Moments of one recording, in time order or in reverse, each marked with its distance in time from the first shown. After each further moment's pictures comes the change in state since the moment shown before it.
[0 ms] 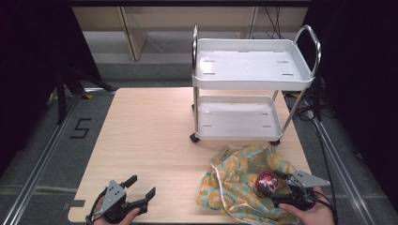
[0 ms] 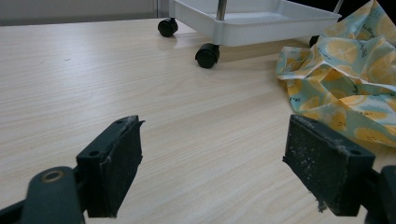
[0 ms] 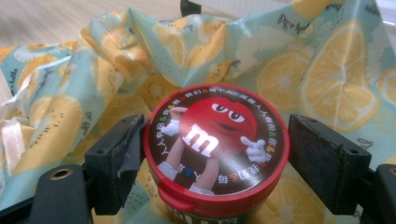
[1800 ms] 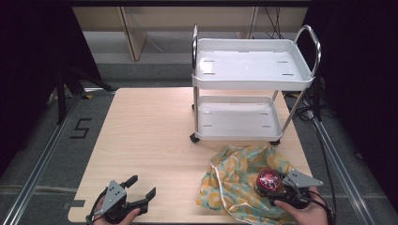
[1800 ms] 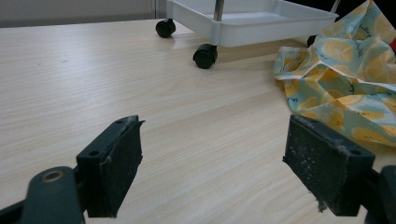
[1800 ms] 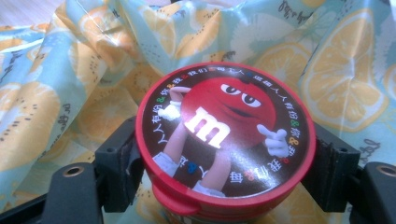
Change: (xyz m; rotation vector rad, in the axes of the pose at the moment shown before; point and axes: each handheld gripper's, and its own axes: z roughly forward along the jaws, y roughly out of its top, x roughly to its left) left arm -0.001 0.000 0.000 -0.004 -0.005 0.005; right arm 0.005 0.000 0.010 0.031 -0.059 -0.015
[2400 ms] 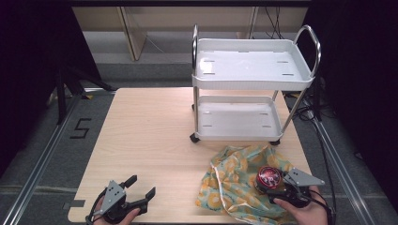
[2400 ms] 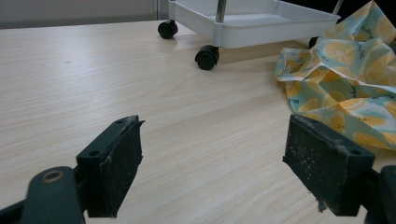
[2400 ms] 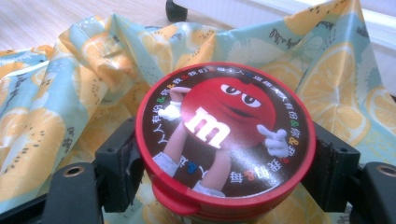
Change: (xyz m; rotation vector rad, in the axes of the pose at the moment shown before) left arm 0.000 0.000 -0.001 -0.001 0.008 -0.002; right arm 0.005 0.010 -0.004 -0.010 -0.014 0.029
